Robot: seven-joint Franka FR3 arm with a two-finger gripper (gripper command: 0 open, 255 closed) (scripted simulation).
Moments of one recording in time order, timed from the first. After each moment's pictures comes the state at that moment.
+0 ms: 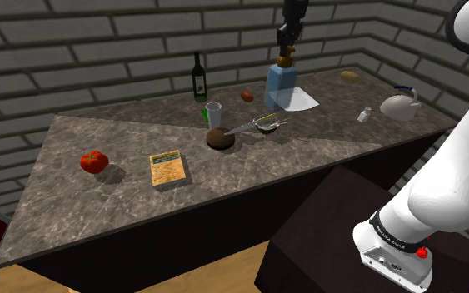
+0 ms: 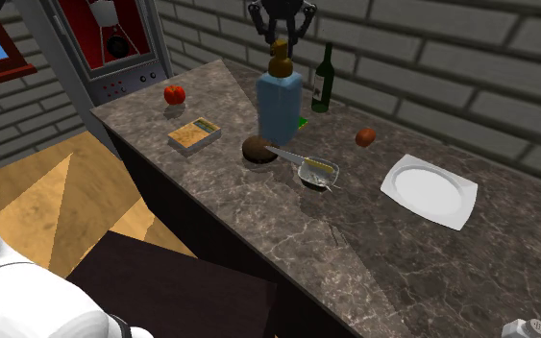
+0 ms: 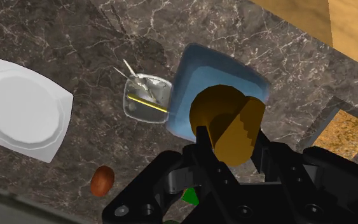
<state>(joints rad) -0.08 0.11 -0.19 -1.55 0.02 1.68 -0.35</state>
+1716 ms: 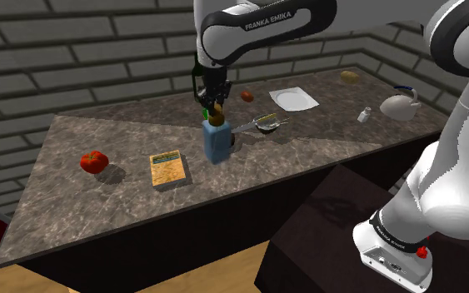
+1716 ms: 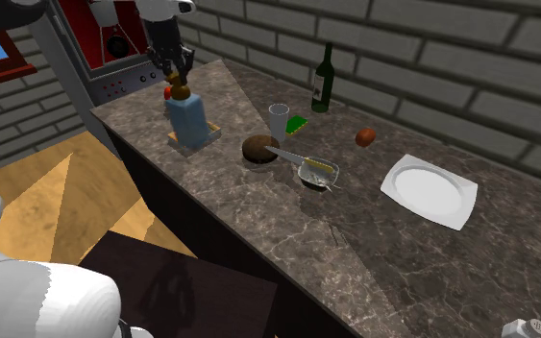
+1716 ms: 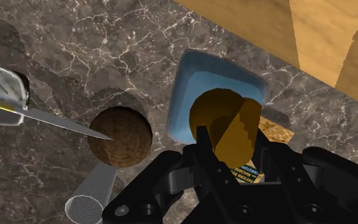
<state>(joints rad) 0.22 0.23 0.05 -1.71 -0.03 1.96 0.21</state>
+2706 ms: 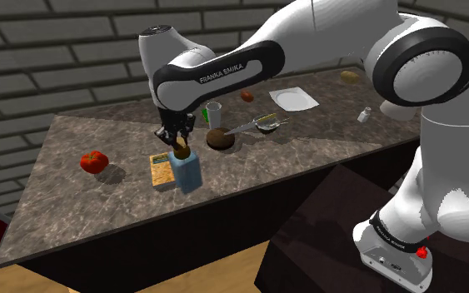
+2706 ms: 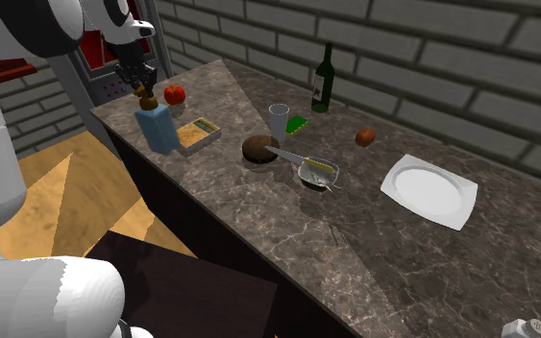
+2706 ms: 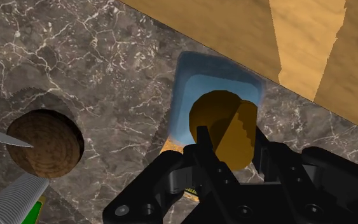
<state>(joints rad) 0.38 0.49 0.12 -1.51 -0.08 2.01 0.44</state>
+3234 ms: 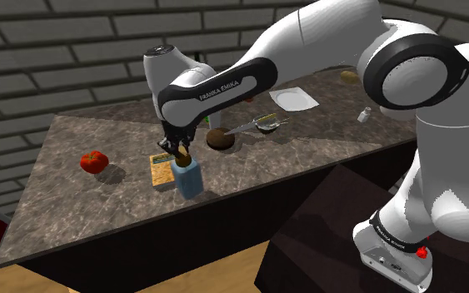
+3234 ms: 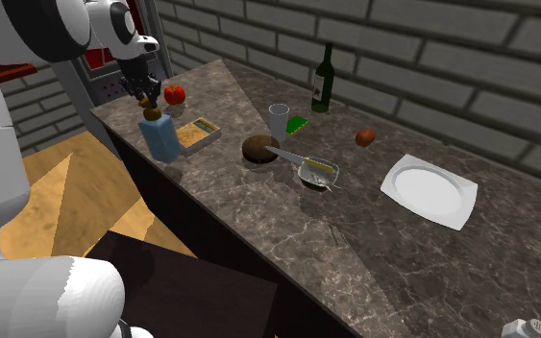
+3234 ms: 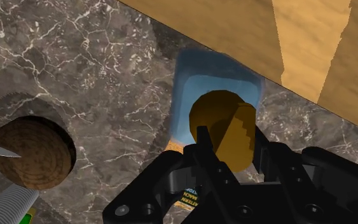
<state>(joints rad) 0.38 0.53 0.11 -1.55 -0.09 2.10 0.45</state>
